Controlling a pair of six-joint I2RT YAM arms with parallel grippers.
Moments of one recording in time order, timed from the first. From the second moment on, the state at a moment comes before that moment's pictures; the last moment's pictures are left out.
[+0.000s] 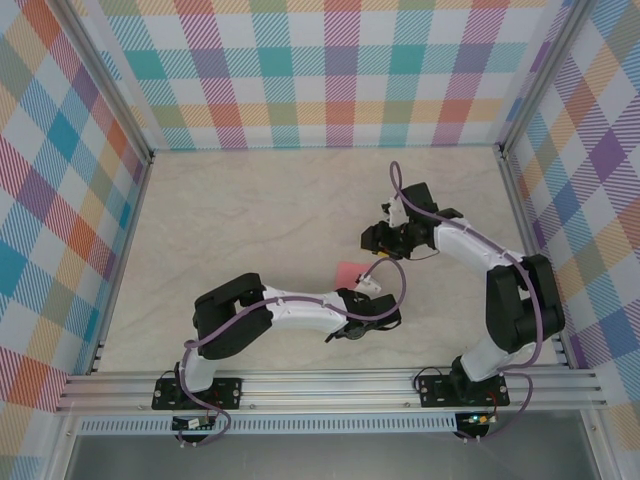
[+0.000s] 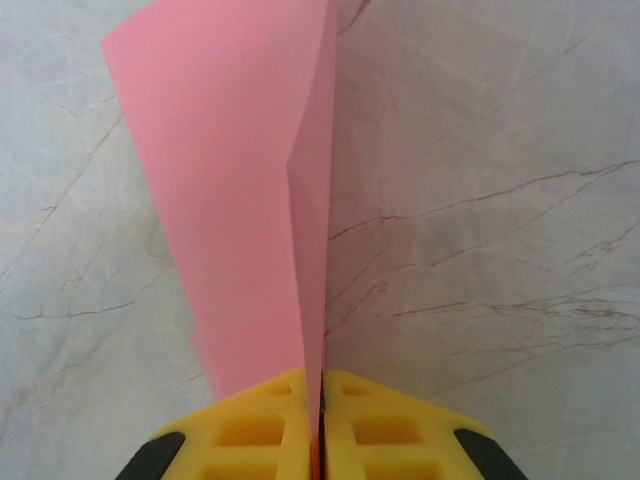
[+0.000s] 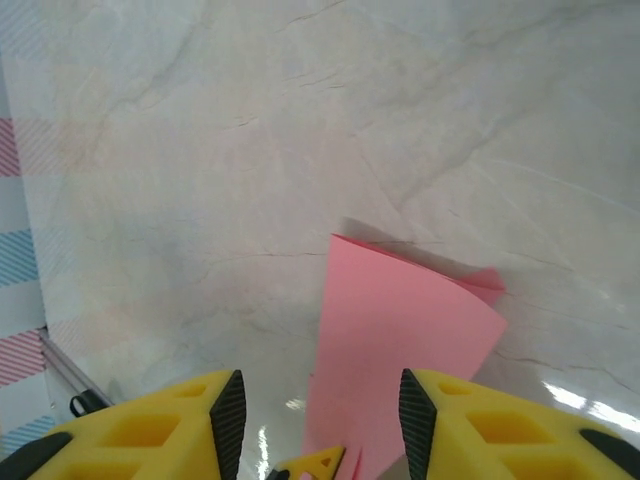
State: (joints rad) left arm -1.25 2.01 1.30 -0.66 -0.60 -0.59; right arm 0.33 1.59 1.06 -0.54 -0.55 0.50
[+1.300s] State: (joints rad) left arm -0.87 1.80 0.91 -0.01 0.14 -0.82; right arm 0.32 1.51 0.68 -0.24 -0.69 0.59
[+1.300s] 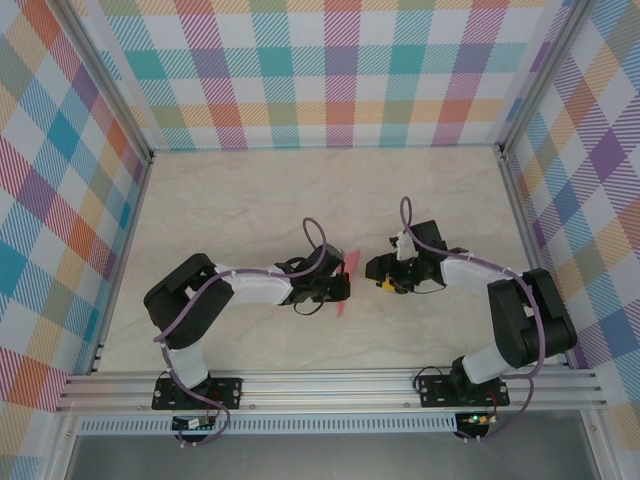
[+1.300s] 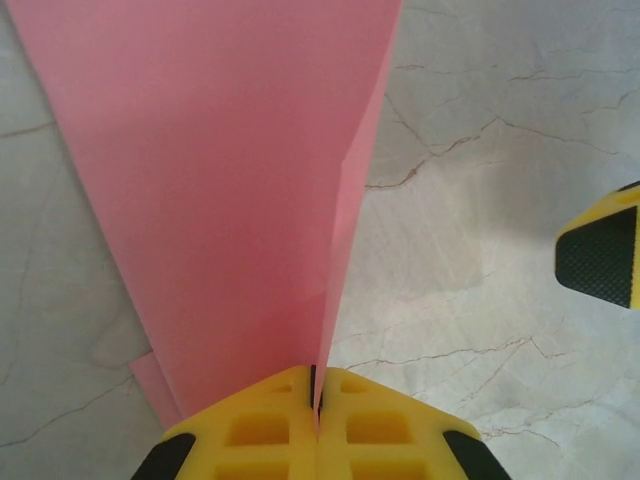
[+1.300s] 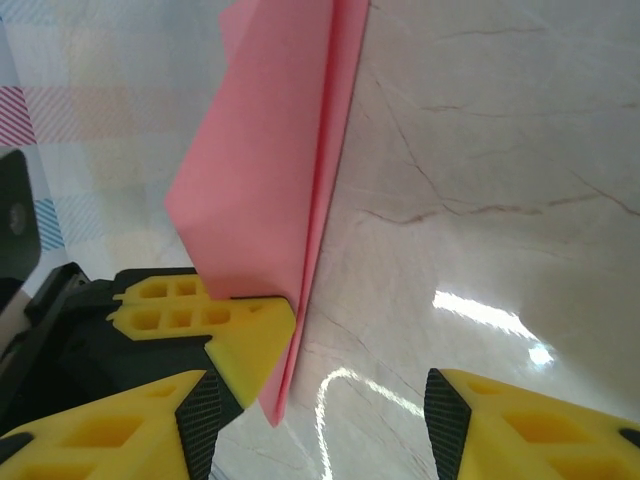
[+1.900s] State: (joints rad) left arm -0.85 1.80 0.81 0.22 0.24 -0.93; right arm 0.39 1.68 0.77 -0.10 -0.63 0.66
